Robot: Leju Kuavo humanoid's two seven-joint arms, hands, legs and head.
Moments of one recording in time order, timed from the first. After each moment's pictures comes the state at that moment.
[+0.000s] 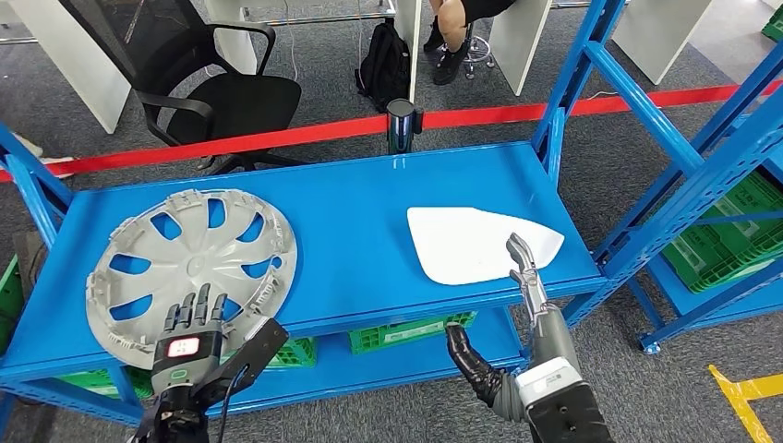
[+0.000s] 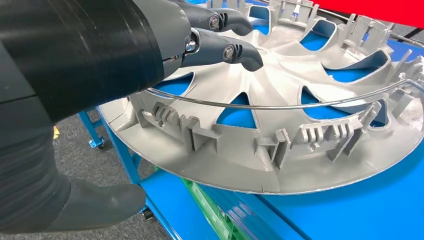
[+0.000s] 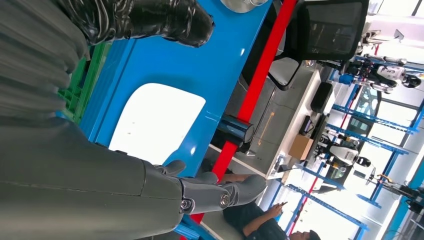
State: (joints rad) left arm -0.01 0.17 -0.53 -1.70 -0.99 0.03 0.62; right arm -0.01 -0.27 0.73 -2.34 0.54 -0.53 0.21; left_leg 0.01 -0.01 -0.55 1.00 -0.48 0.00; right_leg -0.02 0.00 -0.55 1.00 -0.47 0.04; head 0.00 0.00
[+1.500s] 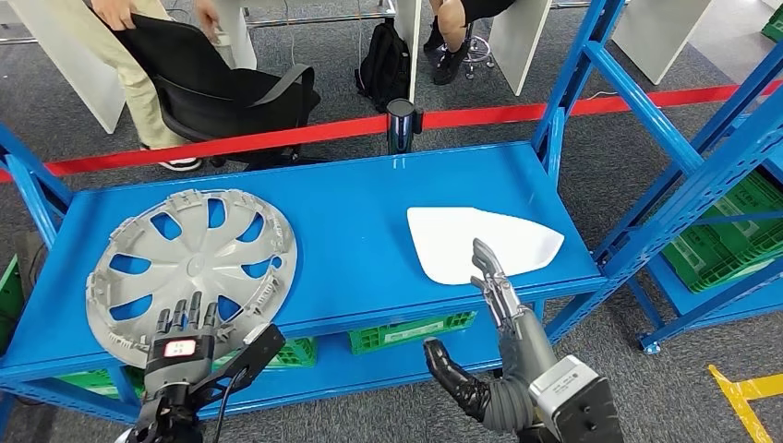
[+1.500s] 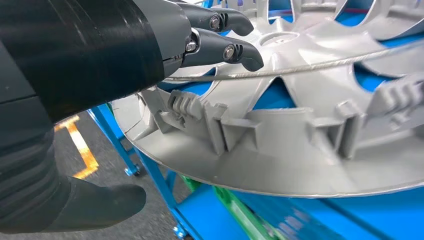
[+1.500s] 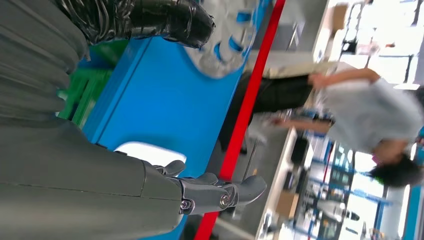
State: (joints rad) left arm 0.00 0.15 -0.45 -1.66 -1.10 -0.13 0.62; right arm -0.02 -0.25 0.74 -2.35 0.25 -0.42 0.09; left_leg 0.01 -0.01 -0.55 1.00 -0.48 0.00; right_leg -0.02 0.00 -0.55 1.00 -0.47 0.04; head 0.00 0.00
